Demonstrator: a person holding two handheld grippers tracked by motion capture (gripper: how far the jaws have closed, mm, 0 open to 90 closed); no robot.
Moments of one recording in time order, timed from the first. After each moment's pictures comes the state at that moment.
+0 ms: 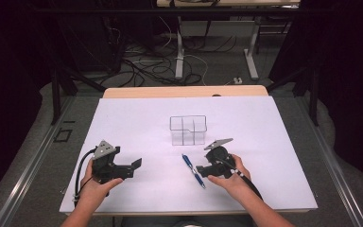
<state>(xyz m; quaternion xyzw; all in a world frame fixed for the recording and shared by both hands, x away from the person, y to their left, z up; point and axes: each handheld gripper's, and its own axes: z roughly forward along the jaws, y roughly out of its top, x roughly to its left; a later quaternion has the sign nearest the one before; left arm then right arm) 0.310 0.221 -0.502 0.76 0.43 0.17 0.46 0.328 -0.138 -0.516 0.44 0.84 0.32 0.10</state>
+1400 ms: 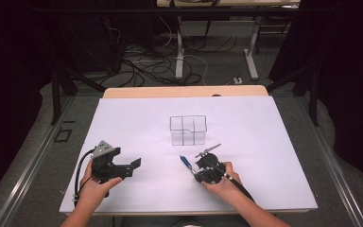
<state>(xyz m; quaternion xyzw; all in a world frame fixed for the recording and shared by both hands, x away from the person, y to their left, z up) 0.312 0.225 -0.506 0.76 0.44 0.15 0.46 0.323 -0.116 -0.539 0.46 0.85 0.25 0.04</state>
